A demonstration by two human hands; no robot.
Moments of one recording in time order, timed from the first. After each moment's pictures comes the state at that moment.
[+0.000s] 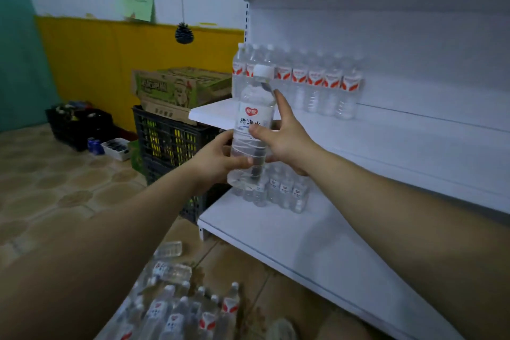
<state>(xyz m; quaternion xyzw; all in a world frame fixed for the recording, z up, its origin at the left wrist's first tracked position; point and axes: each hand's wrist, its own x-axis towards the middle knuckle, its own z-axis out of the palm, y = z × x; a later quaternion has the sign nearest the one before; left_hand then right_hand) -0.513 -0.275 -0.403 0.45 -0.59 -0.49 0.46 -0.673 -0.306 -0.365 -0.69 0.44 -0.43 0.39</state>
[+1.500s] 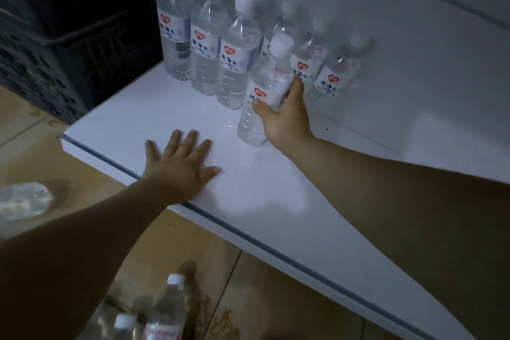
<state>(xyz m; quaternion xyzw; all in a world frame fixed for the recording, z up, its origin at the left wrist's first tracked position) -0.527 -0.643 -0.940 0.65 -0.75 -0.15 -0.06 -0.715 -0.690 -0.856 -0.58 0.62 -0.43 0.32</state>
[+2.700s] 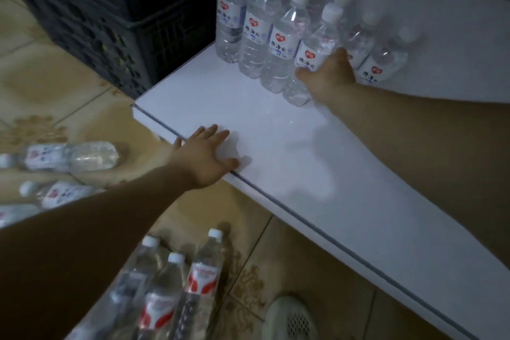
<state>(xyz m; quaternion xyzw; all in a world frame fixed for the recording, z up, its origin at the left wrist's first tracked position) -0.492 -0.583 -0.896 0.68 -0.68 -0.28 0.03 -0.699 -0.719 -0.809 -0.59 0.74 -0.25 0.22</state>
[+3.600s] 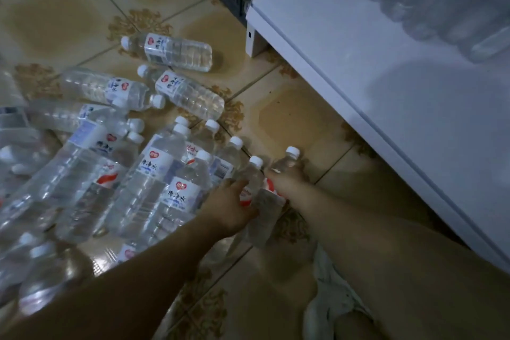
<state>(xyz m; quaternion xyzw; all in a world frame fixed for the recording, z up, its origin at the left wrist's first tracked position) -0.458 -0.330 -0.974 0.74 -0.44 -0.50 0.08 -0.580 -0.438 -1.009 -0.46 0.71 0.07 0.53</state>
